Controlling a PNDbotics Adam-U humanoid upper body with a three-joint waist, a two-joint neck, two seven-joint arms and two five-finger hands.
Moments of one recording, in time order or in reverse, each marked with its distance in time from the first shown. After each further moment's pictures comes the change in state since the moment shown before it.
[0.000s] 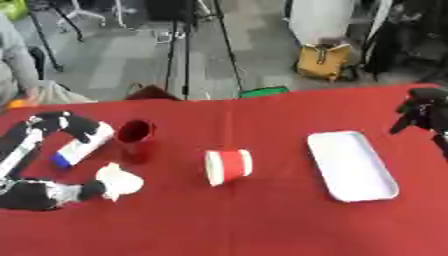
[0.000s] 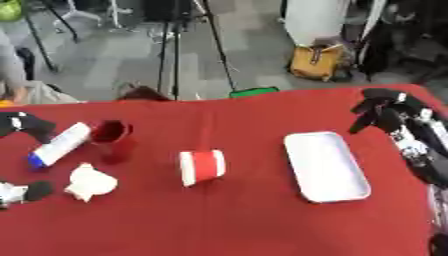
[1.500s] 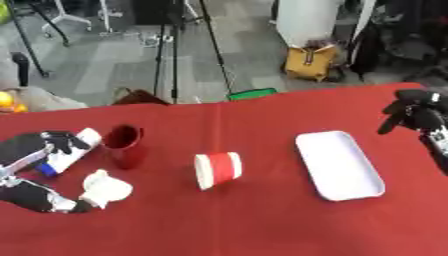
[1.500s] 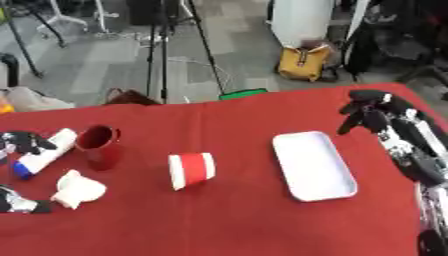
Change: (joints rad) left arm -0.209 0.163 -0.088 0.395 -0.348 -0.015 -0.287; right arm 0.000 0.000 0.000 0.002 0.000 -0.005 0.009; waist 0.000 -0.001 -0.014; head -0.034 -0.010
